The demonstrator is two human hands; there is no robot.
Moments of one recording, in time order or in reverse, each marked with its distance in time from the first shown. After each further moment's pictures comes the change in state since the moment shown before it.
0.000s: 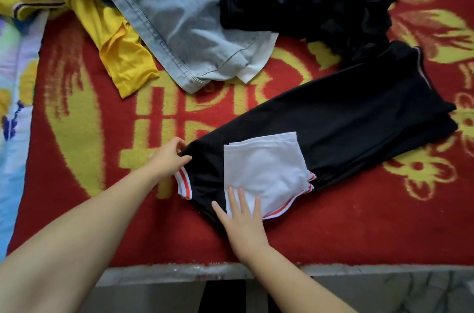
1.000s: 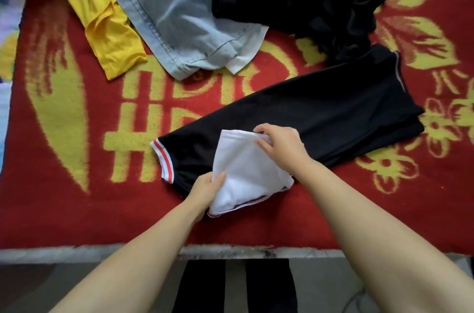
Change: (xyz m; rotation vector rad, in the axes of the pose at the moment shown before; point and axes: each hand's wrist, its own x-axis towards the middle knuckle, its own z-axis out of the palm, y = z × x) left_hand -0.092 0.066 0.118 -0.890 -0.170 -0.104; right_hand 0.009 0.135 -0.143 0.304 0.342 0.108
